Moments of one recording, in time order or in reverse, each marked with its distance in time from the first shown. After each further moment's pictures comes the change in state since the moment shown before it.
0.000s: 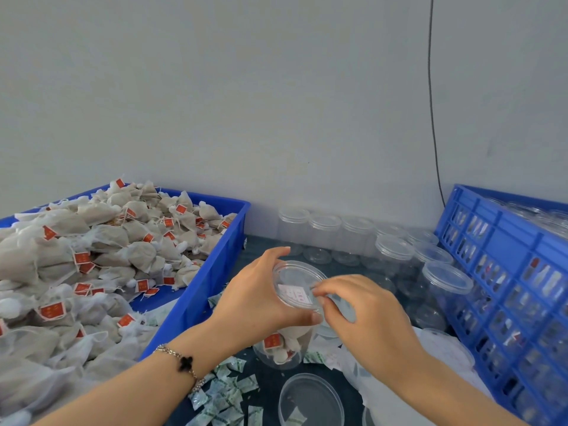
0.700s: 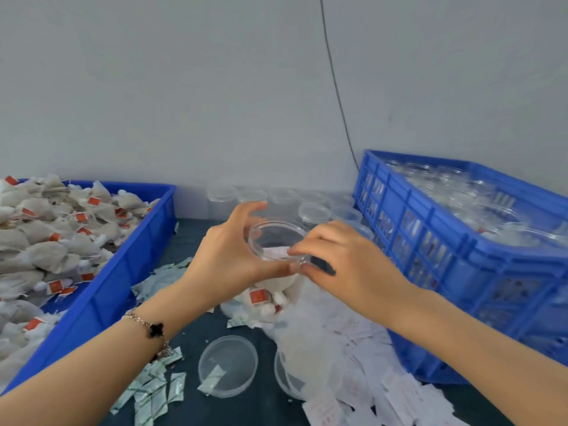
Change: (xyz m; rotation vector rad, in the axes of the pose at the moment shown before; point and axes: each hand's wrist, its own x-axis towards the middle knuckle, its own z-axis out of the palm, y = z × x) left_hand 0.009 0.103 0.032 -0.110 -0.041 0.131; right_hand -0.020 0.029 -0.120 -0.126 -0.199 -0.030
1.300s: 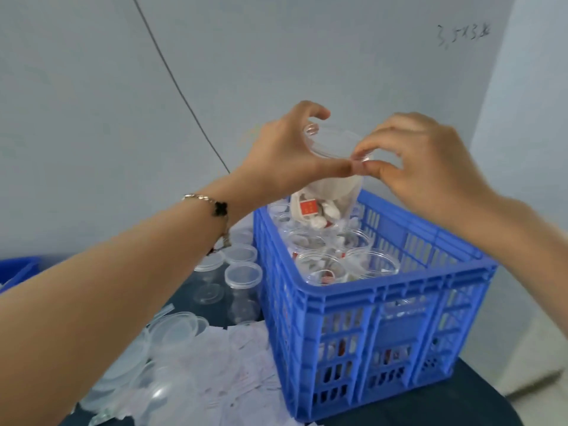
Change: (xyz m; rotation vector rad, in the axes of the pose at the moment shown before) left_hand 0.139 0.264 0.117 -0.089 -0.092 0.451; right_hand -0.052 0.119 -0.252 -0.478 0.423 0.196
